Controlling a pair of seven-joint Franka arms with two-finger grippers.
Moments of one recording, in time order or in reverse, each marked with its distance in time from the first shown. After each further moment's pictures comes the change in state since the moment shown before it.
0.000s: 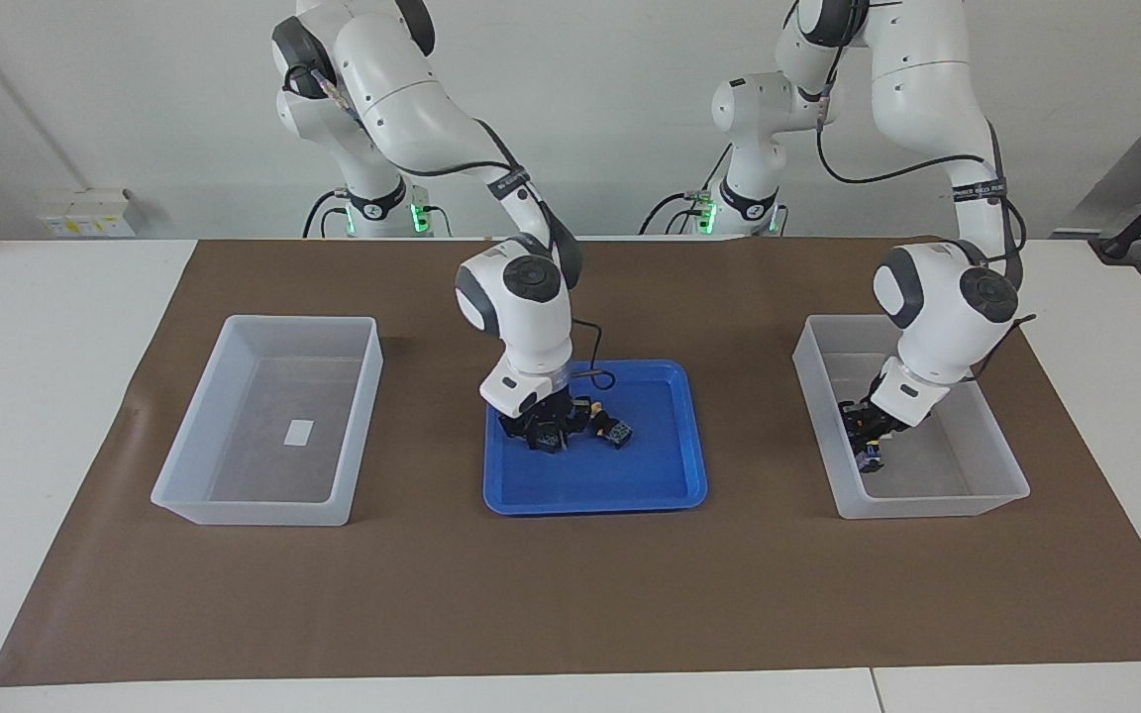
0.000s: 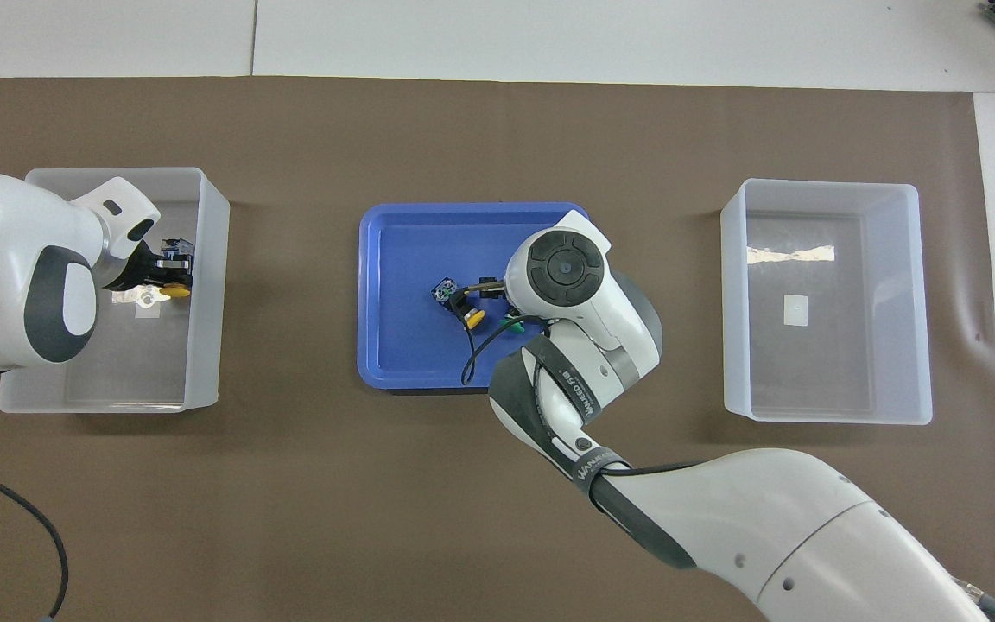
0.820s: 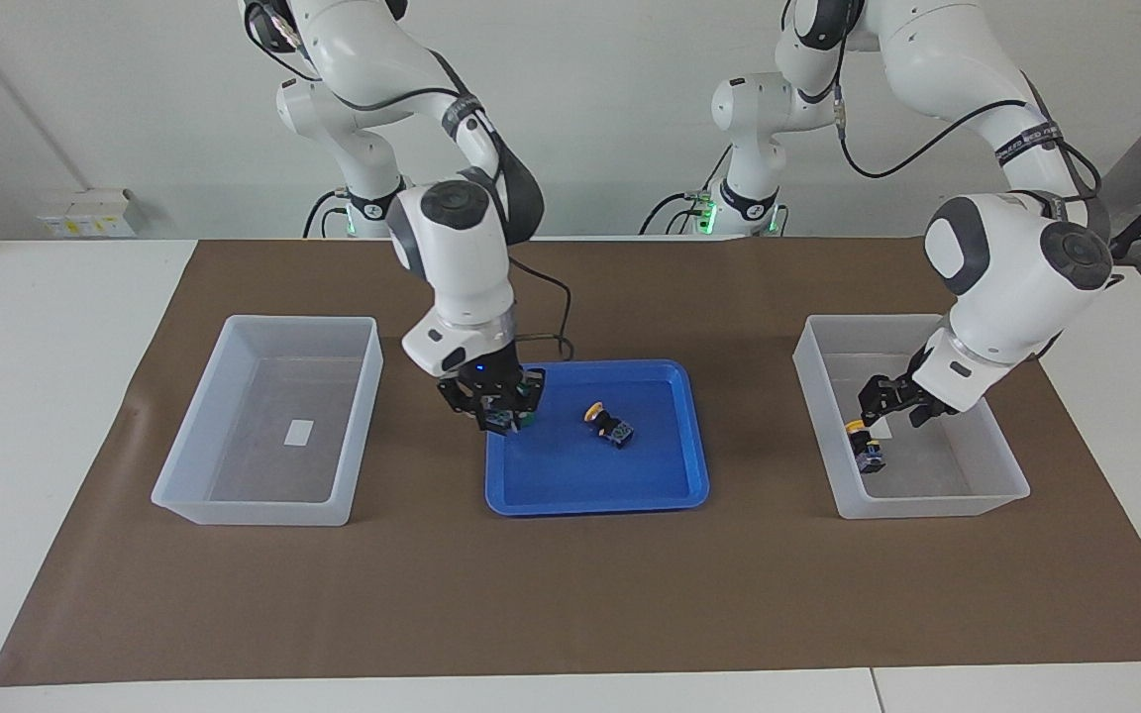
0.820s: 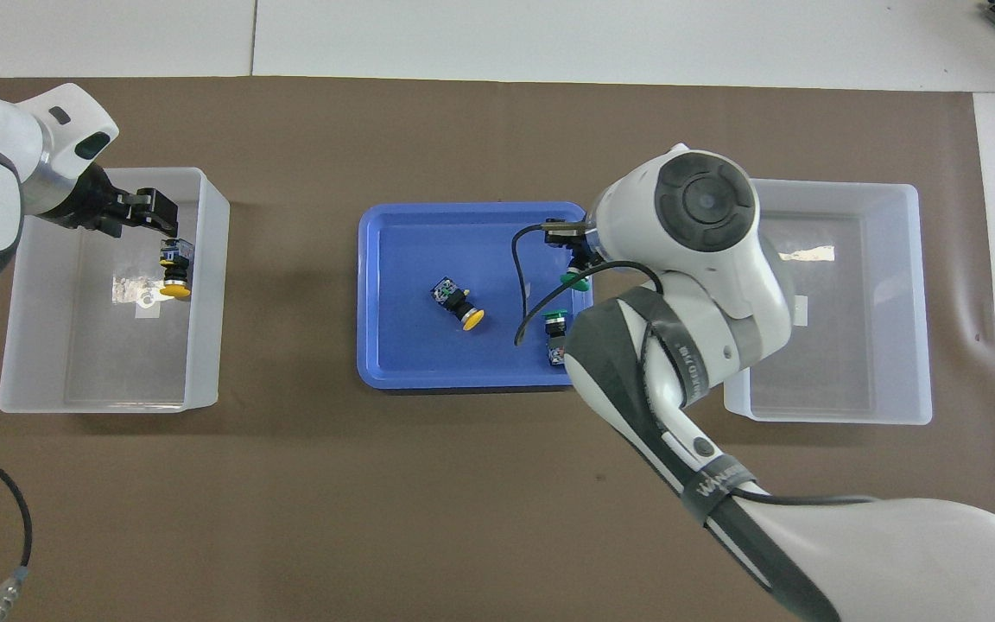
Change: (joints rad) left arm -0.069 0.024 0.001 0.379 0.000 -0.407 -0.023; right arm -0.157 -0.247 -0.005 0.026 0.074 -0.209 -0.103
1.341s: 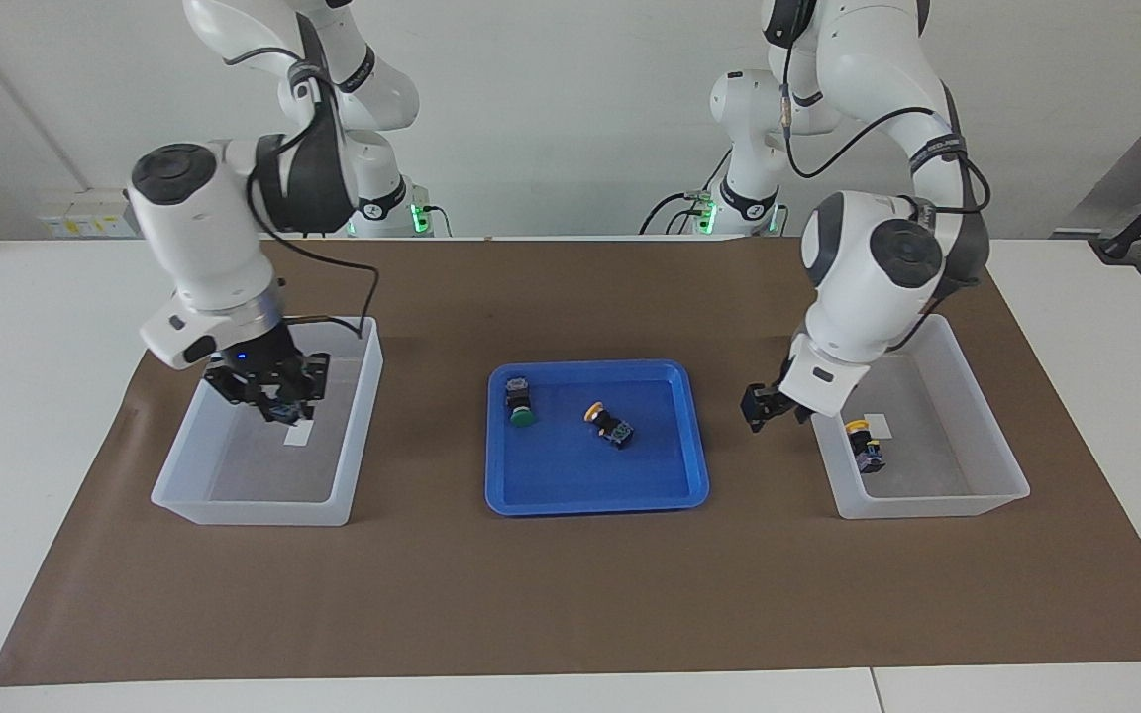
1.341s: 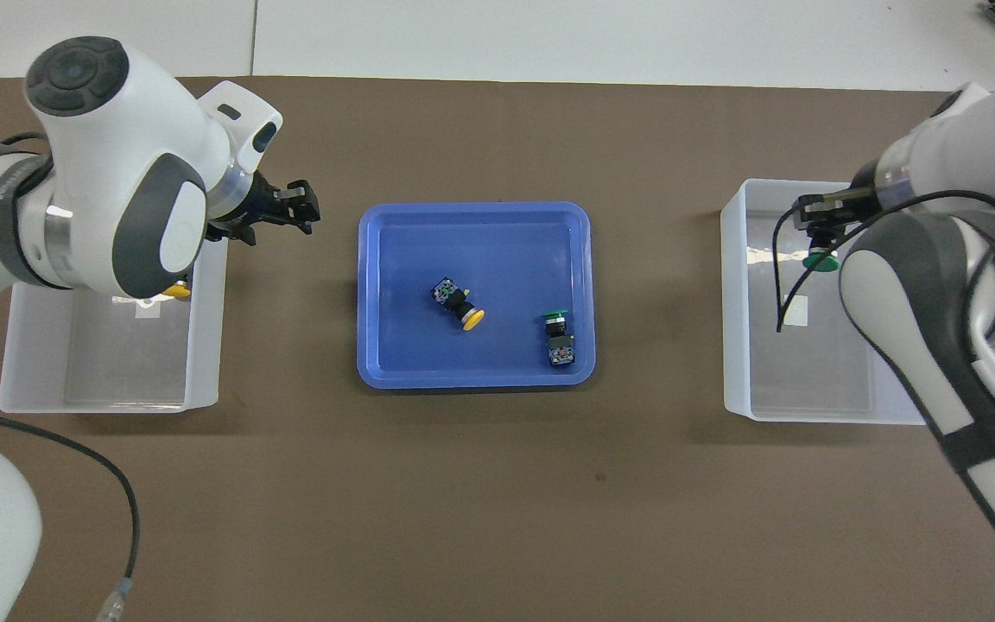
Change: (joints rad) left arm -0.257 0.022 -0.006 0.011 -0.001 0.061 -0.527; right arm -0.403 -0.093 -0.007 -0.056 0.008 -0.111 -0.608
